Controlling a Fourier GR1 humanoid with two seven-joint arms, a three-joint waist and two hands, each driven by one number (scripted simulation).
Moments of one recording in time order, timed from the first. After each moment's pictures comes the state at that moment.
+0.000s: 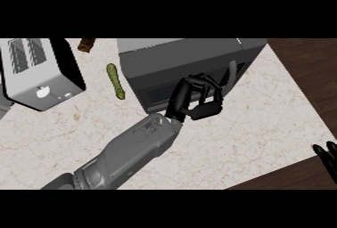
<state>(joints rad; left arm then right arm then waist) -0.92 0.00 -0.82 -0.80 0.80 0.55 -0.43 0.40 -0.38 -0.09 -2.13 -0.62 0.50 -0.20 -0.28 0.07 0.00</state>
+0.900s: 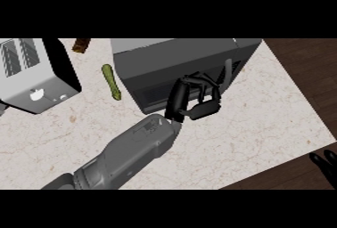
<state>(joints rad) -0.92 0.00 -0.84 -0.78 0.88 0.60 -0.57 0.38 -0.44 -0.06 -2.19 -0.68 0.55 -0.16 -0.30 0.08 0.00</state>
